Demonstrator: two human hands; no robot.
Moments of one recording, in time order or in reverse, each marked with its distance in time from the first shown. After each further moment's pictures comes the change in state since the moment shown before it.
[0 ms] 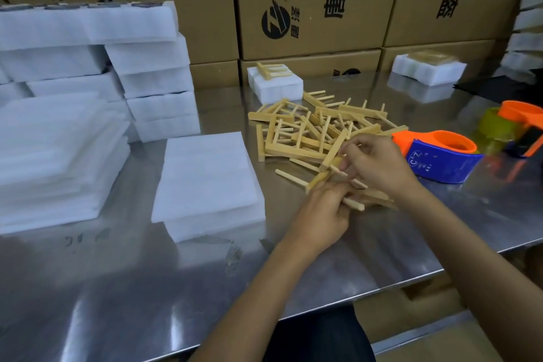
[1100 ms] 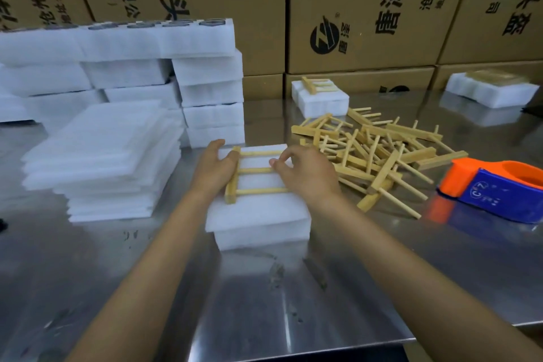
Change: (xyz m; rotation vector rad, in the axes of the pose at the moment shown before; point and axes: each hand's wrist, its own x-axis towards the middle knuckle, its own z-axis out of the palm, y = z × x) left_hand -0.007 -0.138 -0.207 -0.067 0.500 -0.713; right_hand 0.017 -0.091 0.150 -0.209 -0.097 -0.179
